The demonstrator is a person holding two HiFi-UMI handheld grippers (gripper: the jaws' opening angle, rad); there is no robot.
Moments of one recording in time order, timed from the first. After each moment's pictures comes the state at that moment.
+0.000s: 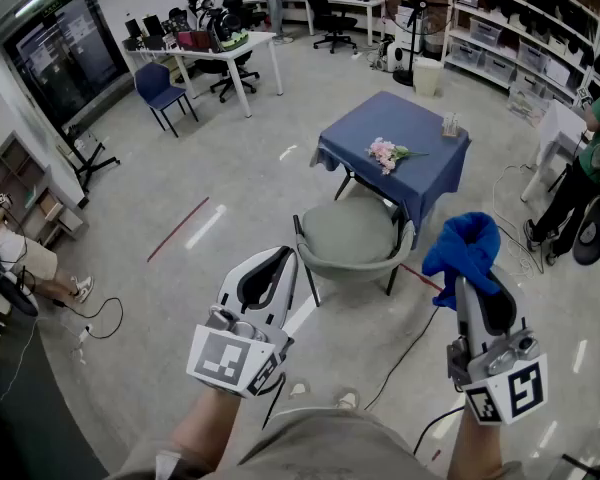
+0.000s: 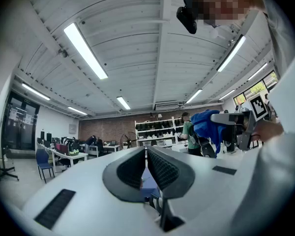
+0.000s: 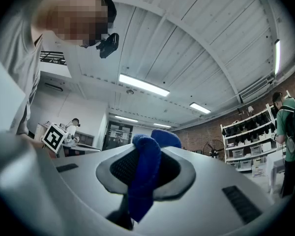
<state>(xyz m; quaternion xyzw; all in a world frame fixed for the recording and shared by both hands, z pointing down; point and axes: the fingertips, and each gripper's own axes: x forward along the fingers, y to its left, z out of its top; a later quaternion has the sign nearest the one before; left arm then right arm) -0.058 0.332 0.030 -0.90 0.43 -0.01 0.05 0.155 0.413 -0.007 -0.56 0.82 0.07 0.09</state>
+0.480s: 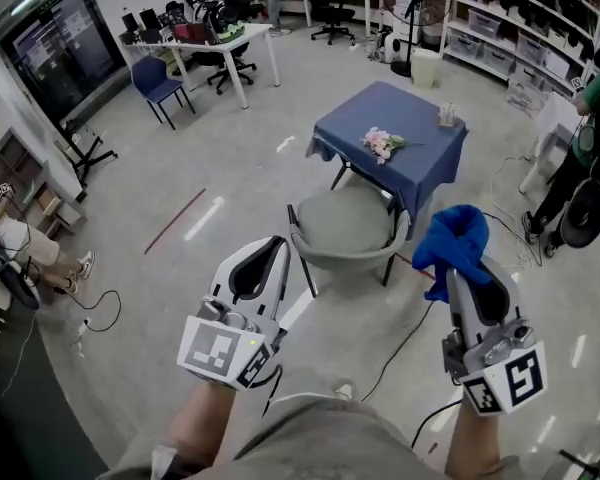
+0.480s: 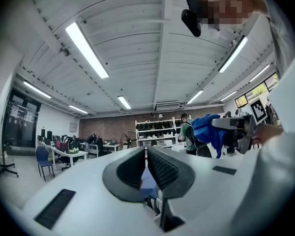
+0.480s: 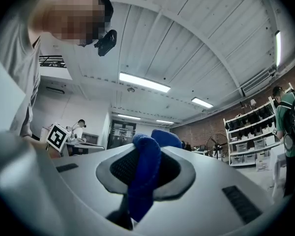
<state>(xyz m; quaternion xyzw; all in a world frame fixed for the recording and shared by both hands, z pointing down) -0.049 0.337 0.031 -0.90 0.43 0.00 0.05 0.164 0.414 0.005 -0.54 0.84 0.05 0.08</state>
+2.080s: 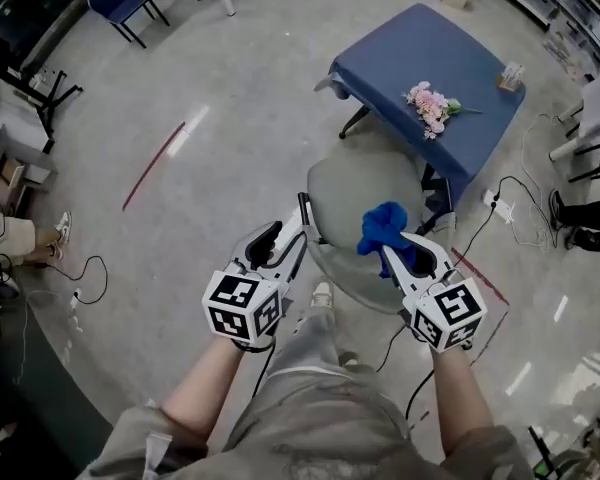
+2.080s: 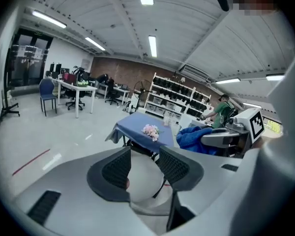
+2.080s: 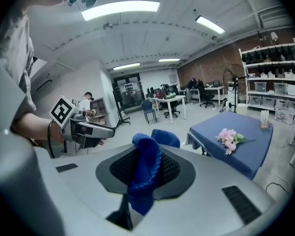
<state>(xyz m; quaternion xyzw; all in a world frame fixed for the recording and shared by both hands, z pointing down) -0.121 0.006 0.313 -0.86 0.42 -0.17 -0.25 0.036 0.040 0.301 -0.45 0.85 -0.21 -0.15</state>
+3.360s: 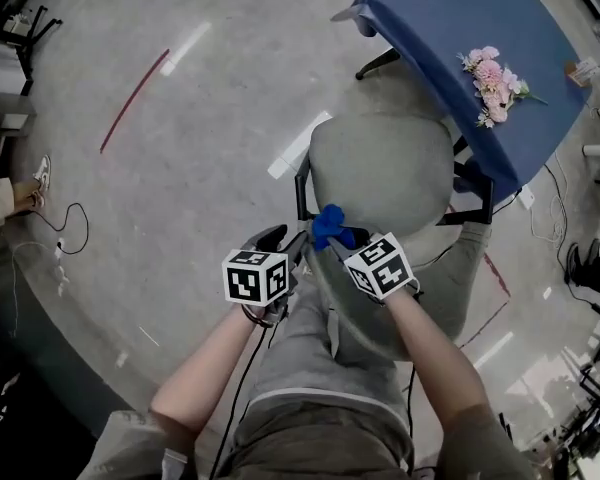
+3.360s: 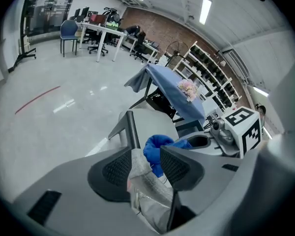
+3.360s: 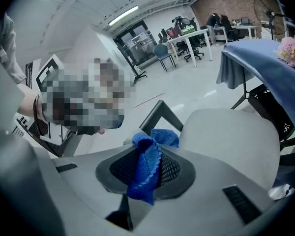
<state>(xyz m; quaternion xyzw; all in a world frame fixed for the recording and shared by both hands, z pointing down) -0.137 -0.013 0.599 -0.71 0.41 -0.28 -0.49 -0.066 -0.002 0.625 -0.23 0.83 -0.39 -0.34</state>
